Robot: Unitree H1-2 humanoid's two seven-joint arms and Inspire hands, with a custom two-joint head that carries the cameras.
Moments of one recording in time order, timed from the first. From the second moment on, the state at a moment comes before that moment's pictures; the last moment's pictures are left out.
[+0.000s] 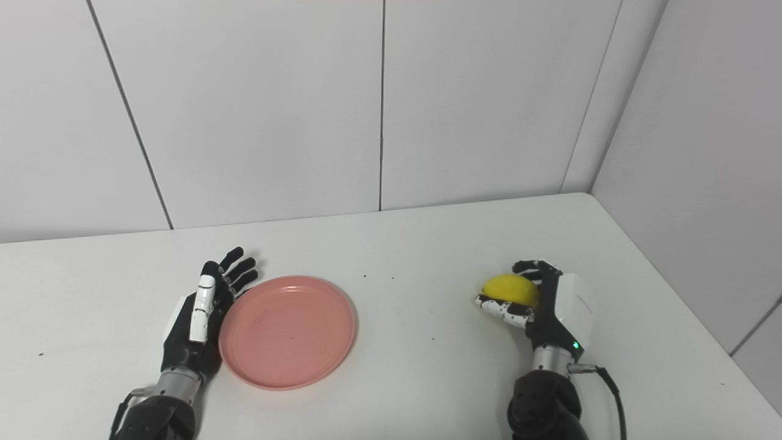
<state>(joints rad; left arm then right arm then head) -0.38 -0.03 -0.03 0.33 -0.12 -0.05 -0.13 -0.21 -0.19 -0.10 0.12 -0.54 0.25 -0.46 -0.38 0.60</state>
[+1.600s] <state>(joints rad) -0.38 -0.06 -0.05 0.34 -0.05 -0.08 -0.09 -0.36 -0.07 0.30 0.13 -0.60 0.02 -0.29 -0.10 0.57</state>
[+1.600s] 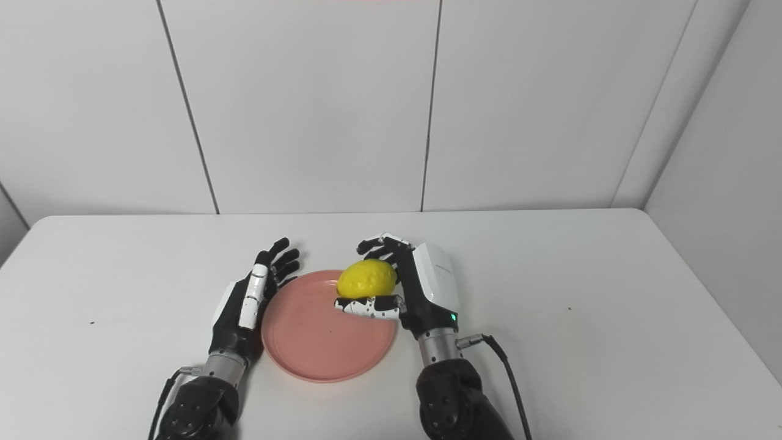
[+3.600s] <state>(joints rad) -0.38 -0.07 -0.06 0.35 -0.04 -0.09 -0.06 -0.34 -0.05 0.25 0.22 -0.52 -0.24 -0.33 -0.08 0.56</state>
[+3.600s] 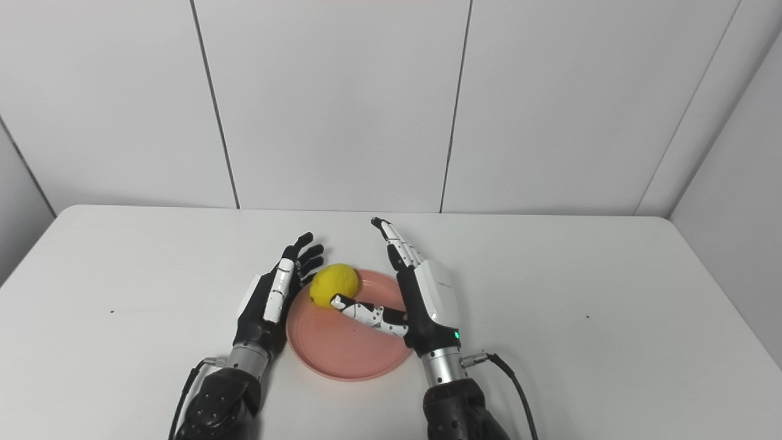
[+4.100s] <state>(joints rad) -0.37 -0.05 -0.04 0.32 -0.04 -0.08 -0.07 -0.32 -0.04 0.08 0.21 -0.29 -0.22 -0.24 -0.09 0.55</state>
